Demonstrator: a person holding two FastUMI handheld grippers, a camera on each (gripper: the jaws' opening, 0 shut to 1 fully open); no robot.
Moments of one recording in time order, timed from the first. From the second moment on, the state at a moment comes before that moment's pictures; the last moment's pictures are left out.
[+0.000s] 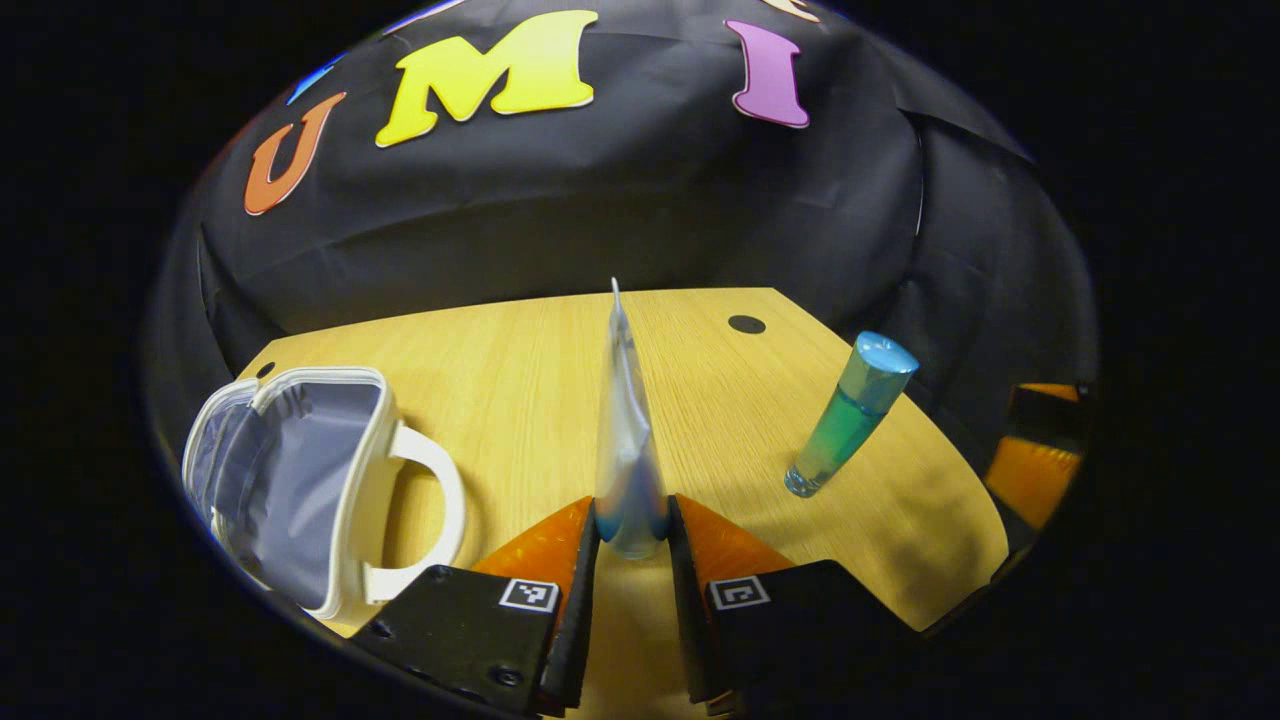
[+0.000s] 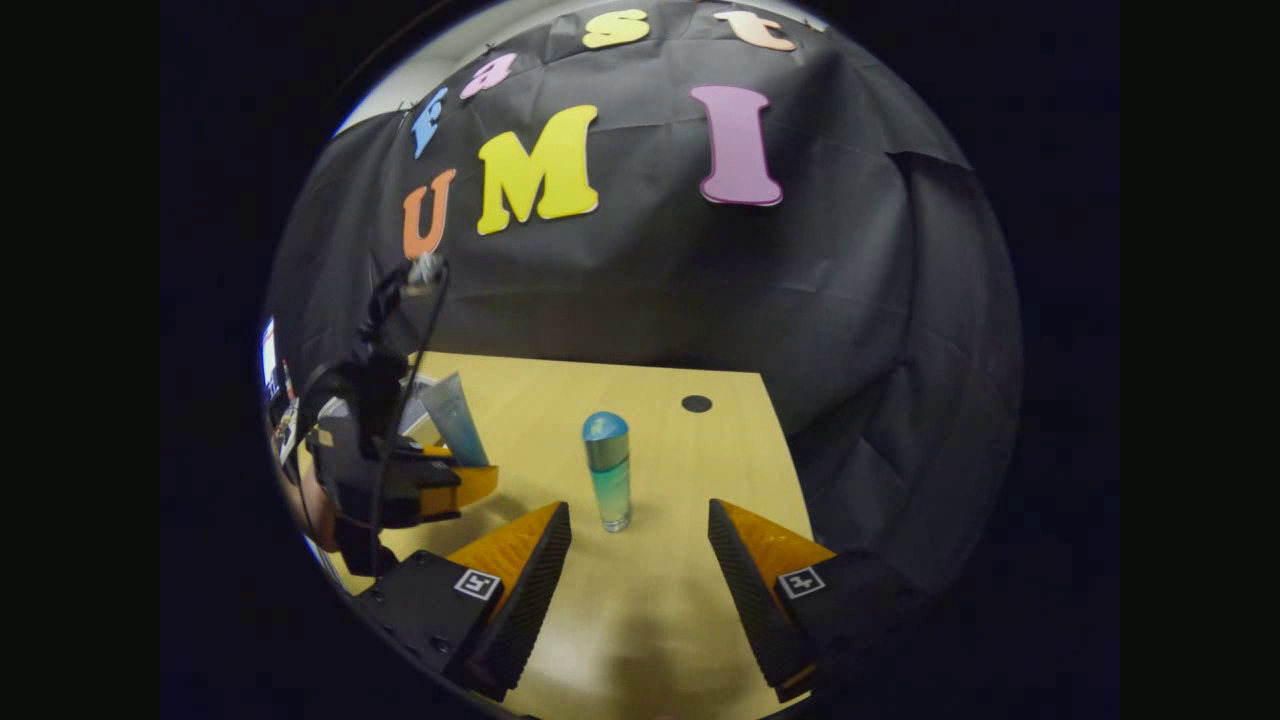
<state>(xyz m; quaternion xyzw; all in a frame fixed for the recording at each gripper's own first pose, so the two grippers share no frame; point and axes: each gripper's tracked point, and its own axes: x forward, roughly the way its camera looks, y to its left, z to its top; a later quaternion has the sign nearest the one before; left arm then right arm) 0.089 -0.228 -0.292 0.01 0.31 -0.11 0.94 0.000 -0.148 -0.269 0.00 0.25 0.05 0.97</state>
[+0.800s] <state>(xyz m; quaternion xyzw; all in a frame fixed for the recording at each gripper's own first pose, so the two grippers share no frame) 0.048 -0.051 -0.211 -0.02 0.29 0.02 0.96 0.082 -0.116 -0.368 0.02 0.32 0.02 0.95</state>
